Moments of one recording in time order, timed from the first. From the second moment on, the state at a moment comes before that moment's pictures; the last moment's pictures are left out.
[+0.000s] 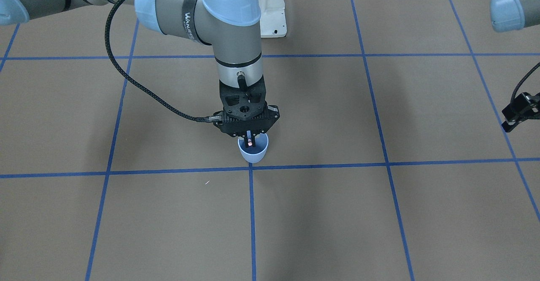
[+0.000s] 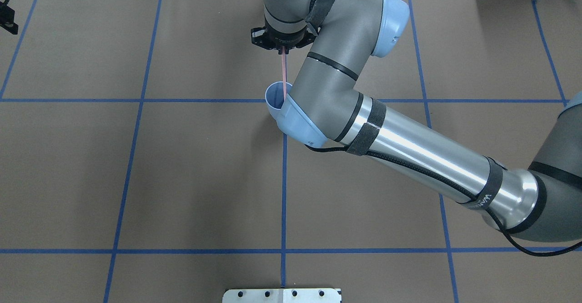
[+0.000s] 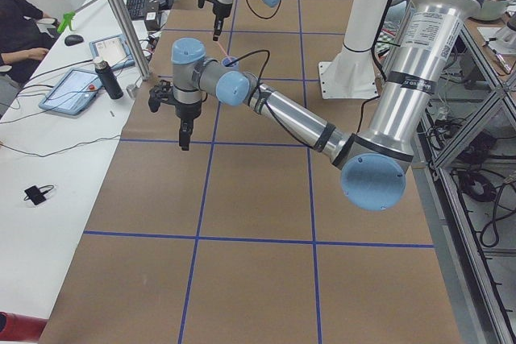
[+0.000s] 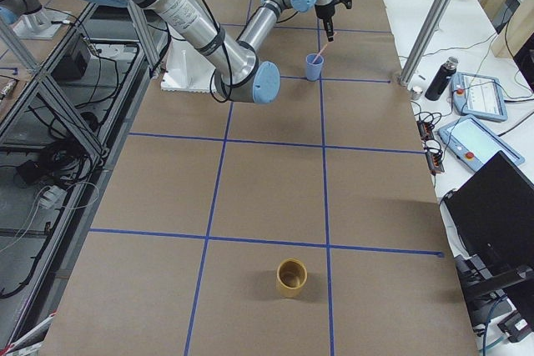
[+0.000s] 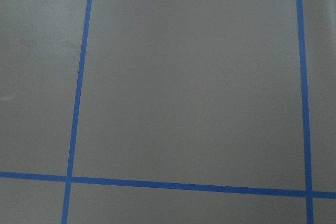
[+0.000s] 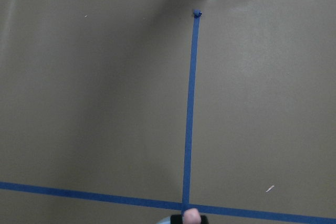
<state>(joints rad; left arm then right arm) -1.31 -1.87 -1.79 -1.50 -2.16 -0.52 0.69 -0.57 1.45 -1.59 1.79 1.02</state>
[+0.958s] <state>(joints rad) -1.33 -1.87 -1.79 -1.50 -2.17 -0.51 0.79 -0.64 1.60 -1.66 1.86 0.99</state>
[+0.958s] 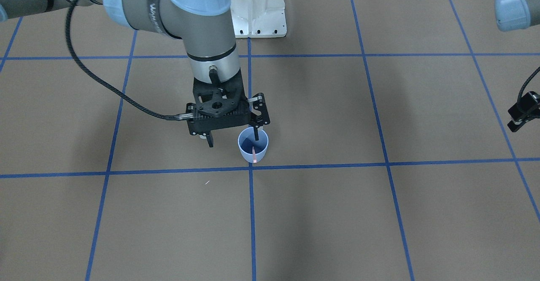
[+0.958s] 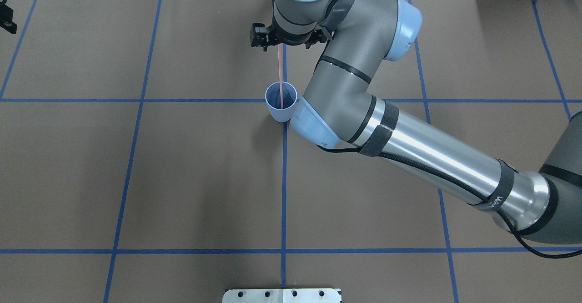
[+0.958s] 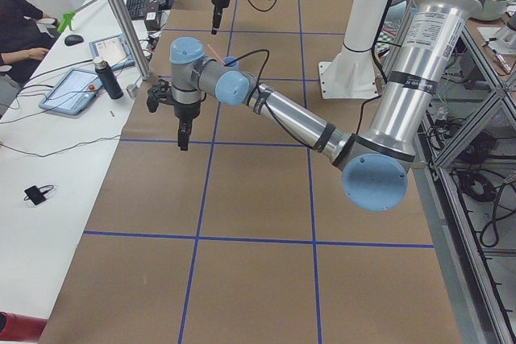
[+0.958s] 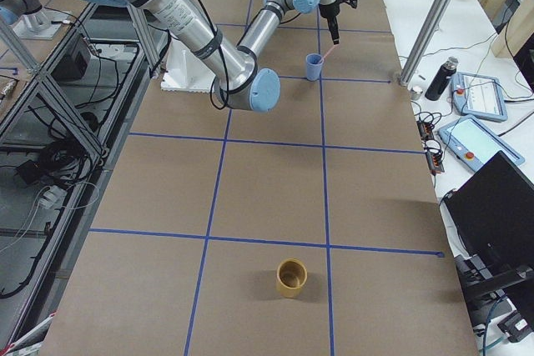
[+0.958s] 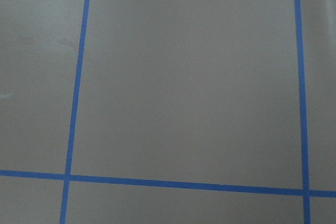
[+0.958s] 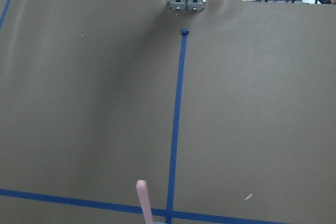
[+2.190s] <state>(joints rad) -1.39 -1.64 -1.75 -1.60 -2.17 -0.44 1.48 -1.25 1.73 -2.12 2.14 -0.24</state>
